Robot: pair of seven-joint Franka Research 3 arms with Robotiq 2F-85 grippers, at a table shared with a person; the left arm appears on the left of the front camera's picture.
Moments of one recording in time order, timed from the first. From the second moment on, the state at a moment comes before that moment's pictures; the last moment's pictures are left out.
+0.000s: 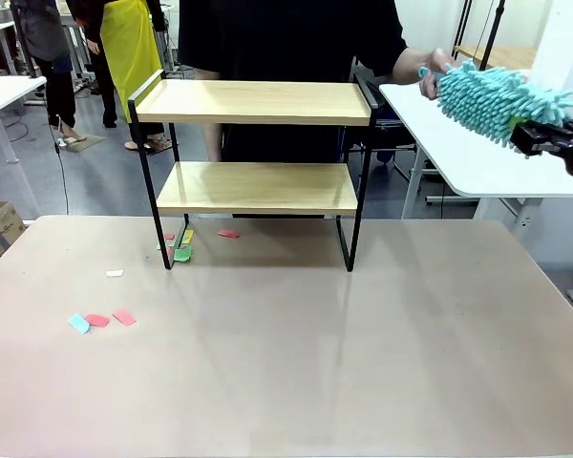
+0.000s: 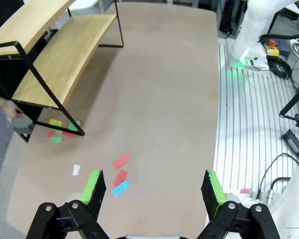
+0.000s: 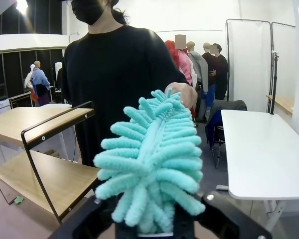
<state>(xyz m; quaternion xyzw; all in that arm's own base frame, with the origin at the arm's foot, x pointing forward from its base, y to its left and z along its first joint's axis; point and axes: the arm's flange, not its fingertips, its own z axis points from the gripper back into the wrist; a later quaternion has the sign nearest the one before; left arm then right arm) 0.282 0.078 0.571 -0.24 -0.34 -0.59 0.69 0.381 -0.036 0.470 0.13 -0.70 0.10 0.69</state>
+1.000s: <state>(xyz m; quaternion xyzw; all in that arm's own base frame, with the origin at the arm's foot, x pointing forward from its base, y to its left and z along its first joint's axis) 0.282 0.078 0.571 -0.24 -0.34 -0.59 0.69 0.356 -0.116 0.604 0.24 -0.77 -0.10 0.58</state>
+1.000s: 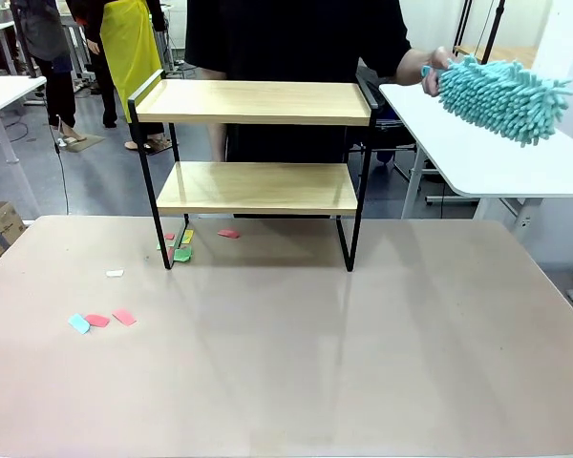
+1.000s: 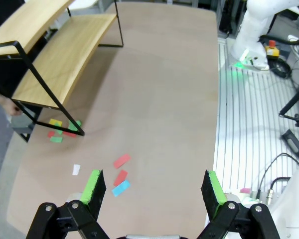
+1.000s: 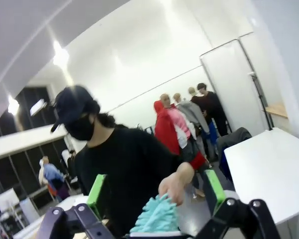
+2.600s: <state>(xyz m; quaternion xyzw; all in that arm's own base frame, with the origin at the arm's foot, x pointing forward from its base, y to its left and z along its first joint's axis) 0.282 0.078 0.572 -0.24 -0.34 -0.59 0.69 0.364 -0.153 0.598 0.25 -0.76 -0.16 0.58</state>
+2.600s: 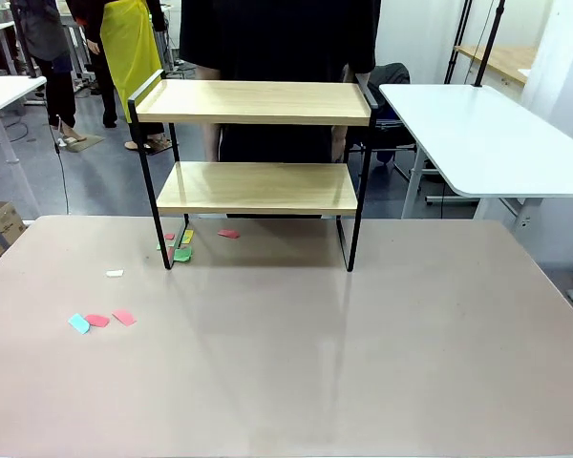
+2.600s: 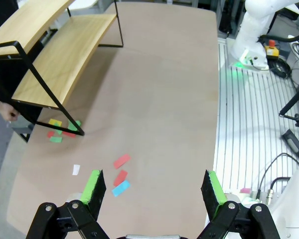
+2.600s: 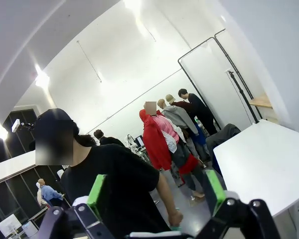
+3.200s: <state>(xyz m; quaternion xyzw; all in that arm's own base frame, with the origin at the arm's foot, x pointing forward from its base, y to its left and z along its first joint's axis) 0.282 0.078 0.572 -0.24 -0.34 -0.59 0.69 0.364 -0.153 0.598 0.25 -0.76 -0.16 0.58</state>
